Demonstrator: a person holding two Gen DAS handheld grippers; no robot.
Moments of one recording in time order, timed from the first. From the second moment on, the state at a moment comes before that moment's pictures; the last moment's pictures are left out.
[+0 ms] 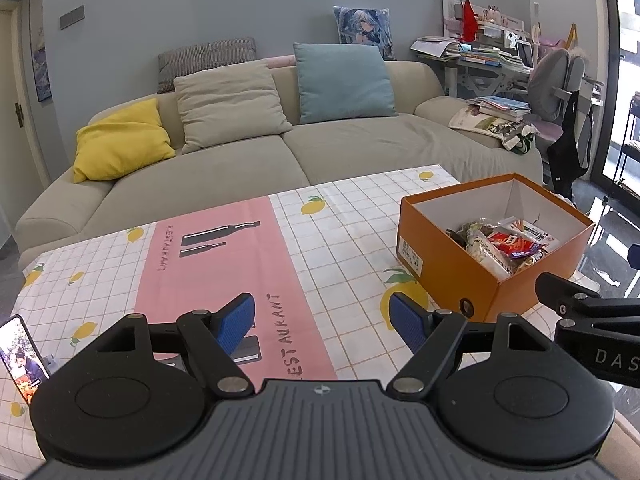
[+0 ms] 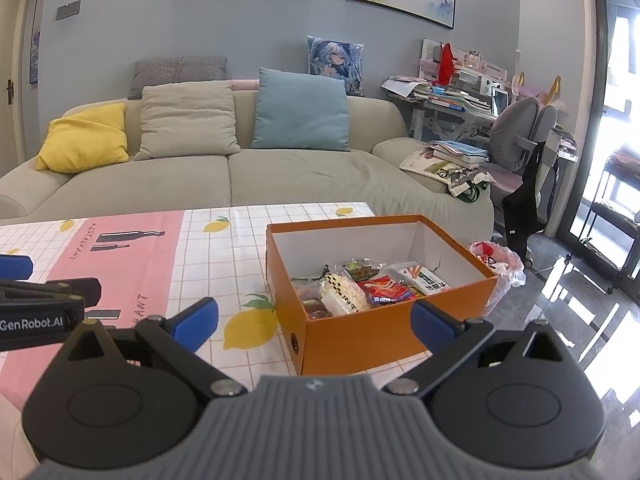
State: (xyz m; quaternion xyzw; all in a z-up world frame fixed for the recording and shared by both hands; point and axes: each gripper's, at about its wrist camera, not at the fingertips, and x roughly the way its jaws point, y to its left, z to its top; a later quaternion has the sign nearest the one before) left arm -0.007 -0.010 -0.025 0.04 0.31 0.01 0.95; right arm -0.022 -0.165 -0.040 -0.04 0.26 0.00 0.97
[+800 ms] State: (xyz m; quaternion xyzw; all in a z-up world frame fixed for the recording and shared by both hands) left arm -0.004 -0.011 -0.027 0.04 0.31 0.01 0.95; right arm -0.021 -0.167 -0.041 -0.05 0.26 0.01 0.96
